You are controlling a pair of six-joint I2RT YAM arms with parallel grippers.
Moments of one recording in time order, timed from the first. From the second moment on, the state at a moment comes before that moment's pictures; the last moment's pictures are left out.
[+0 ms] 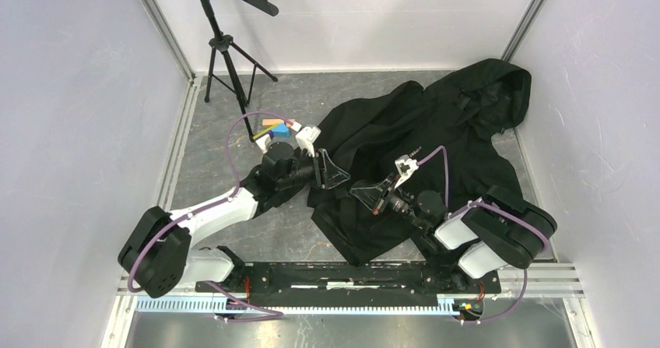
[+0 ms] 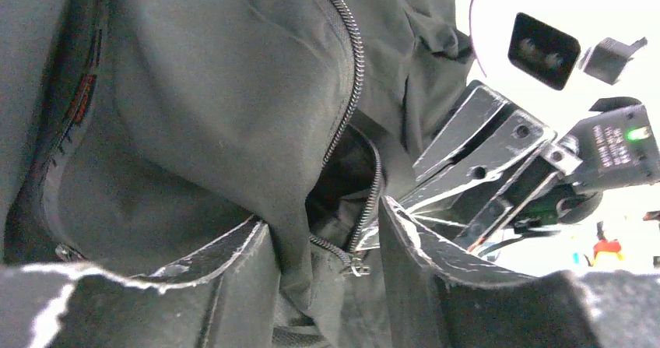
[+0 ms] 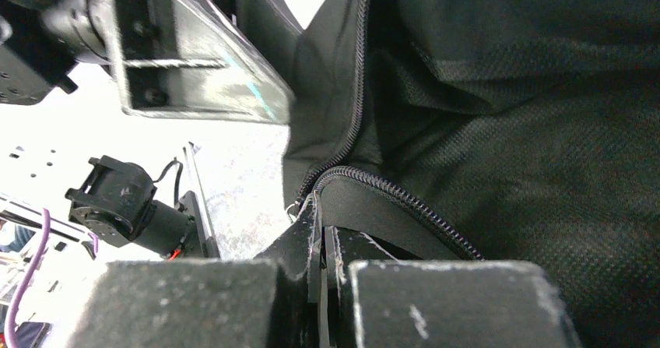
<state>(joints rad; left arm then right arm) -0.66 1.28 0.60 0.38 0.41 -0.57 0.75 1.50 0.12 1.47 -0.20 0.64</state>
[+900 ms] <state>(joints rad) -0.67 1.08 0.40 0.26 0.26 -0.96 0.75 1.57 0.13 1.47 -0.23 0.67</state>
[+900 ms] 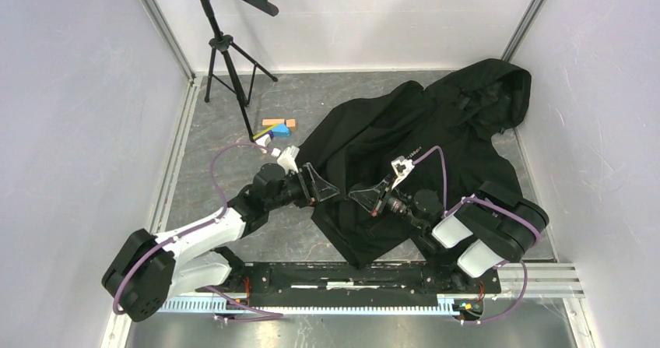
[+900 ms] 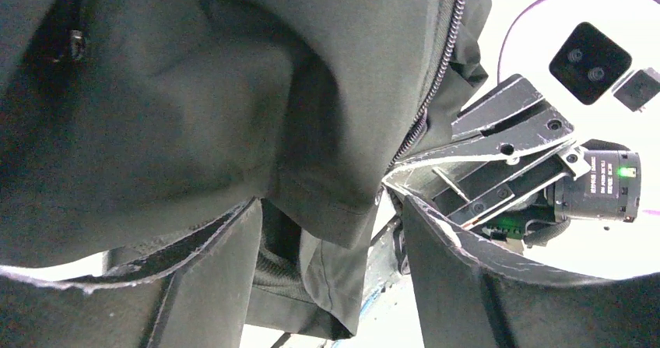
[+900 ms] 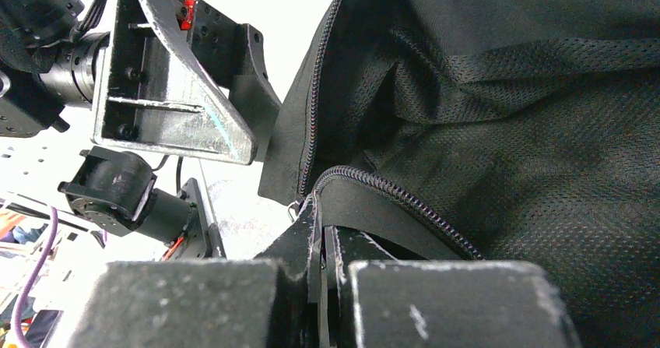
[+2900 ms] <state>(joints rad) -0.71 0.99 0.40 0.19 0.41 -0.70 0.81 1.54 0.14 1.47 -0.19 0.83</state>
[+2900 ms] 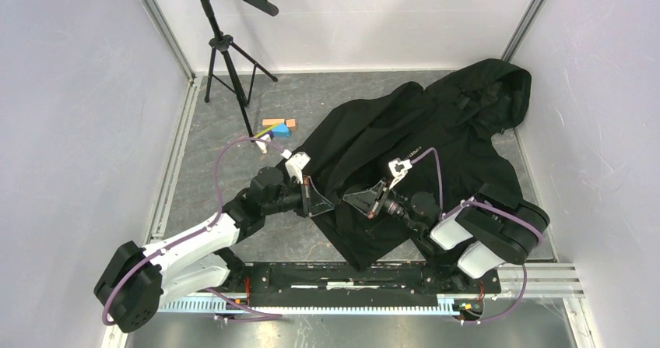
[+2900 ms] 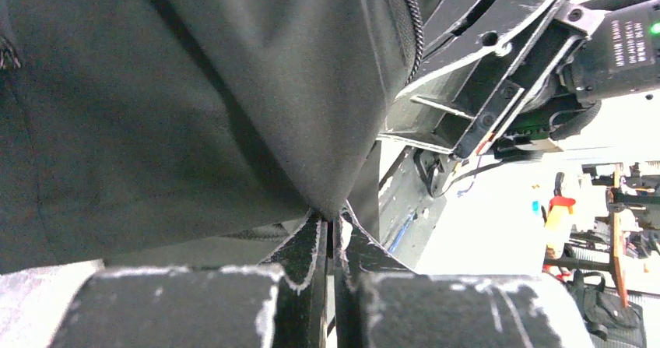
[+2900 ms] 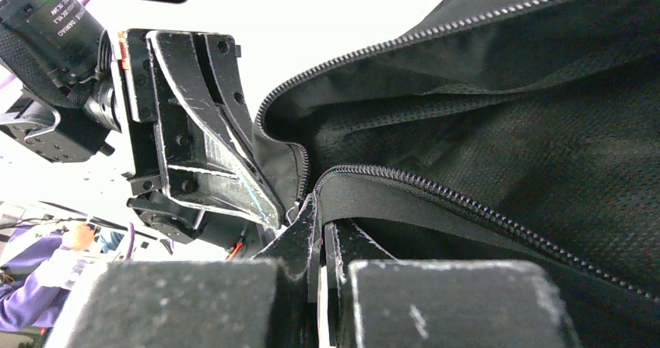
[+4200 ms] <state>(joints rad) -0.71 1.09 0.30 0.40 0.35 -0.84 0.84 1.60 0.11 1.48 -0.14 0.86</state>
